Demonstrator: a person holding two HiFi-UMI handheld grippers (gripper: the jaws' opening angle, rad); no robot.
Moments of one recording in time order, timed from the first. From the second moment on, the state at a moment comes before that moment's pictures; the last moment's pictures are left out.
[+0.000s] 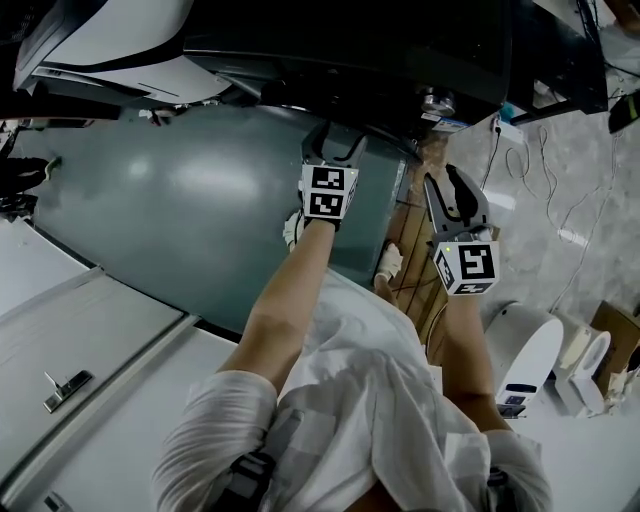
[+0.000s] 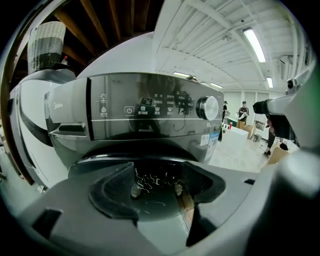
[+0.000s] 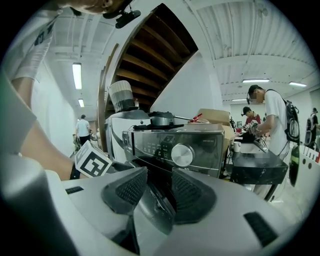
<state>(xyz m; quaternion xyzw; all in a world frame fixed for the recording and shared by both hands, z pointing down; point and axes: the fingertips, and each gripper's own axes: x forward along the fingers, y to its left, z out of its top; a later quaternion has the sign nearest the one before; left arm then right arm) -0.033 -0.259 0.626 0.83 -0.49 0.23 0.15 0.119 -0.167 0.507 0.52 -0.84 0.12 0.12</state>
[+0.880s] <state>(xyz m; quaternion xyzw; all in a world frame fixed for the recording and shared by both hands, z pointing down) -0.031 -0.286 0.628 0.79 -0.56 0.20 0.14 0.107 -0.222 0.522 0.50 -0.85 0.12 0.13</state>
